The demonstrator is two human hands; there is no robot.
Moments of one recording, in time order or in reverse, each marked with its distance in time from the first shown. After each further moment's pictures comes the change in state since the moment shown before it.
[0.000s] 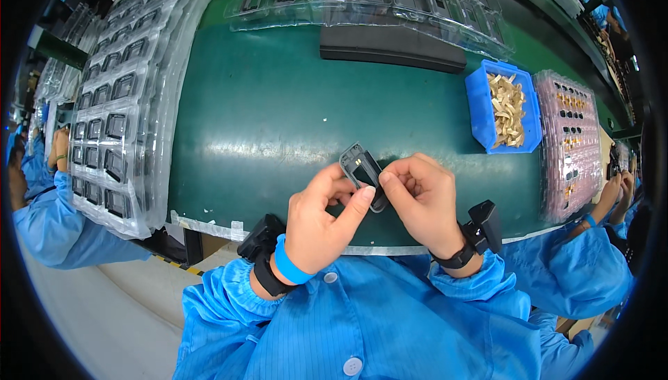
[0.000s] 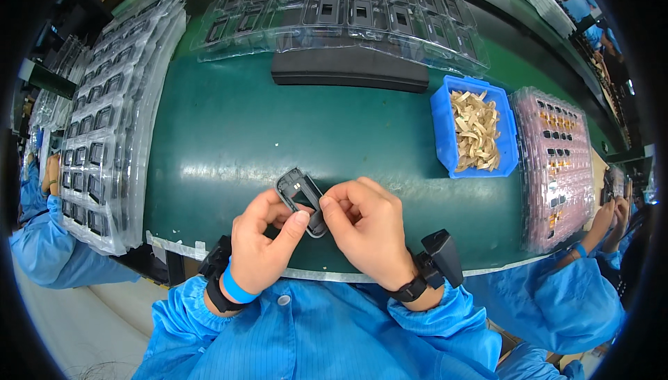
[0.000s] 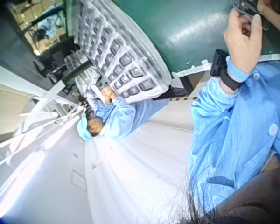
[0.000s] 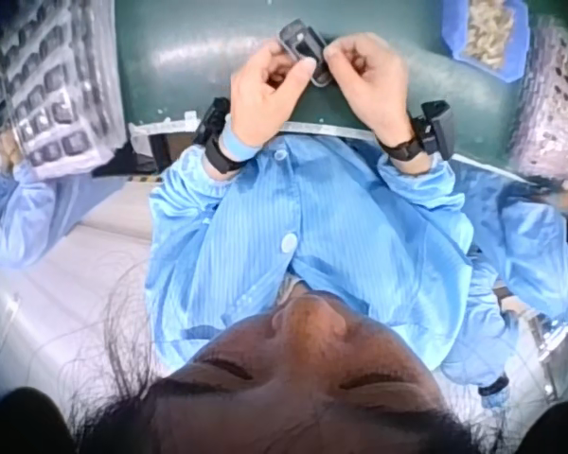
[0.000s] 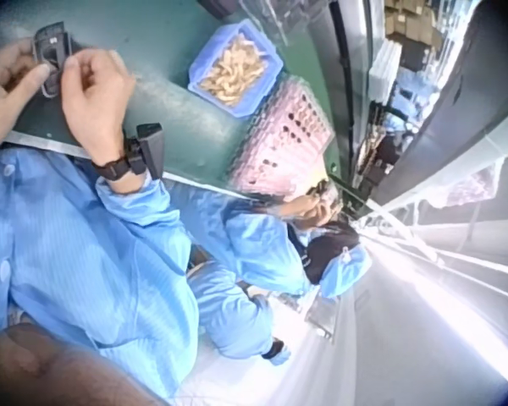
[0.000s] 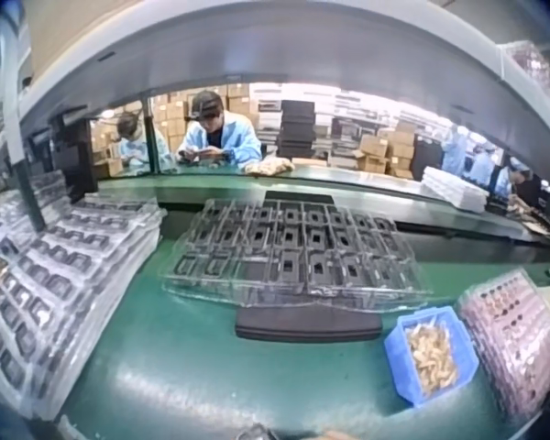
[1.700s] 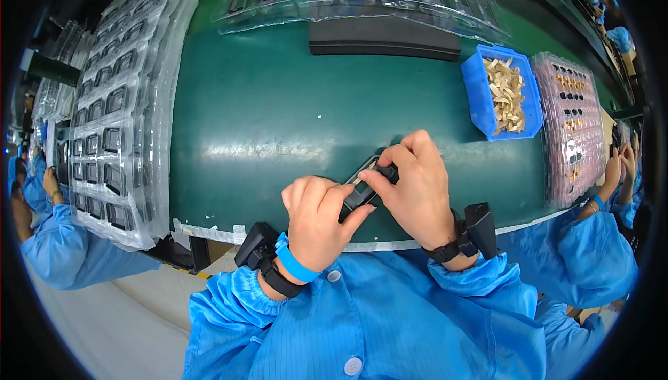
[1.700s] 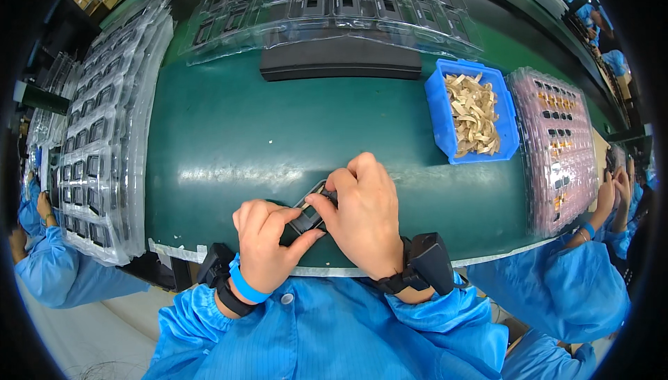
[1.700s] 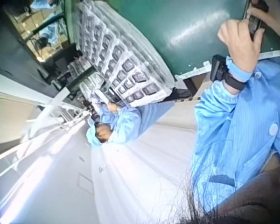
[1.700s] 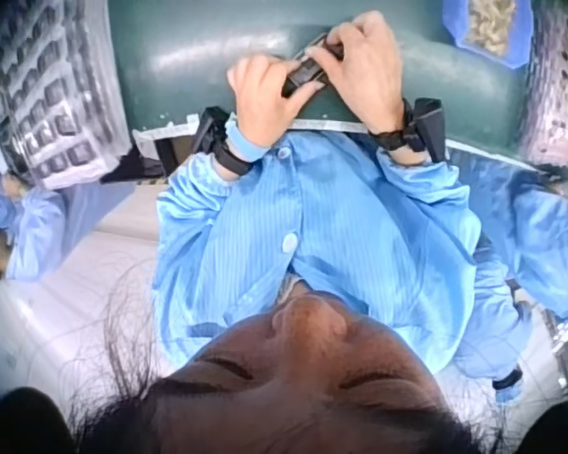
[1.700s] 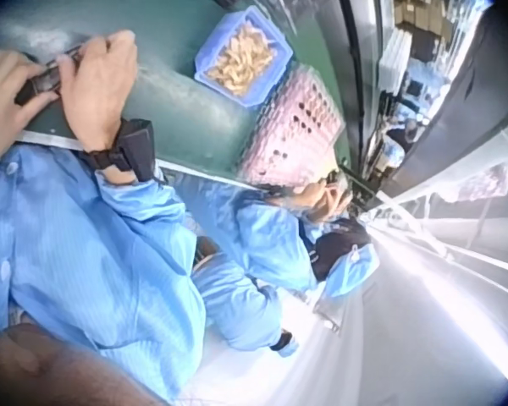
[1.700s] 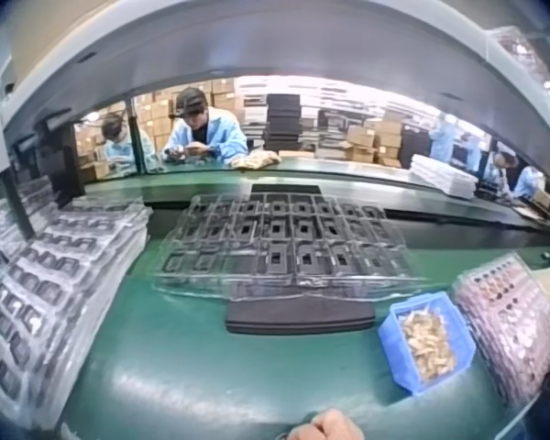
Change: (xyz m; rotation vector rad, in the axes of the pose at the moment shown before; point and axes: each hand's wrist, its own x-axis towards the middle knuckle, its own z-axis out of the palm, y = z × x) left_hand -0.009 -0.024 0.001 0.645 0.059 0.439; right_hand 0.004 0.009 0.013 -0.532 0.092 -0.200
